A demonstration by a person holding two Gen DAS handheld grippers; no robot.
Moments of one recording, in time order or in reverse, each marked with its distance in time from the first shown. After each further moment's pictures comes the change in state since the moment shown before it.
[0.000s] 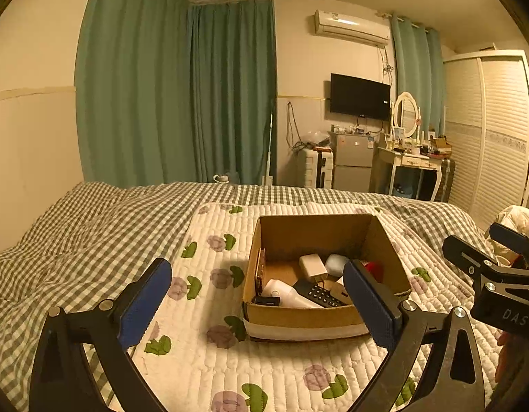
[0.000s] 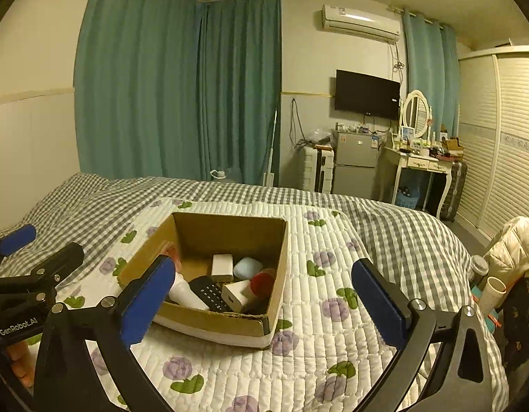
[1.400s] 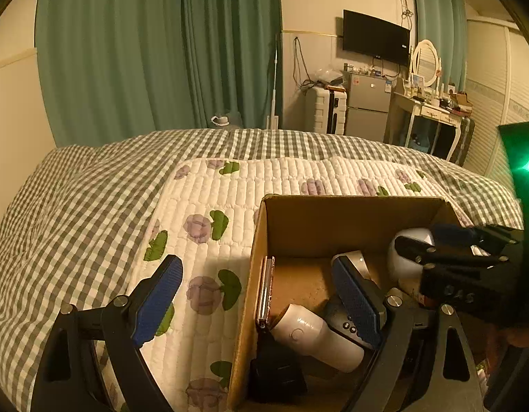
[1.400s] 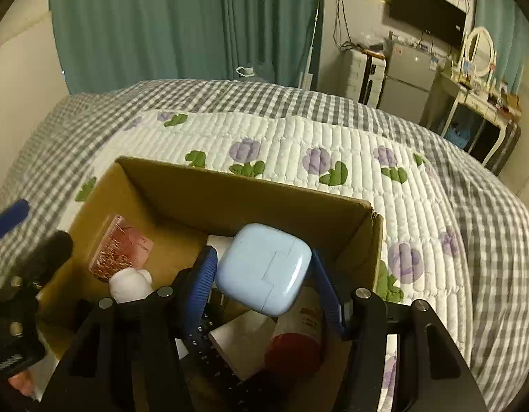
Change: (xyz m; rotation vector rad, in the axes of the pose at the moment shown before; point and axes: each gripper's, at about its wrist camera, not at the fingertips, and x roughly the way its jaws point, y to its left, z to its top) left arm 0.176 0.000 0.031 0.003 0.287 0.020; right arm 0.240 0.012 0.023 -0.067 0.467 0.156
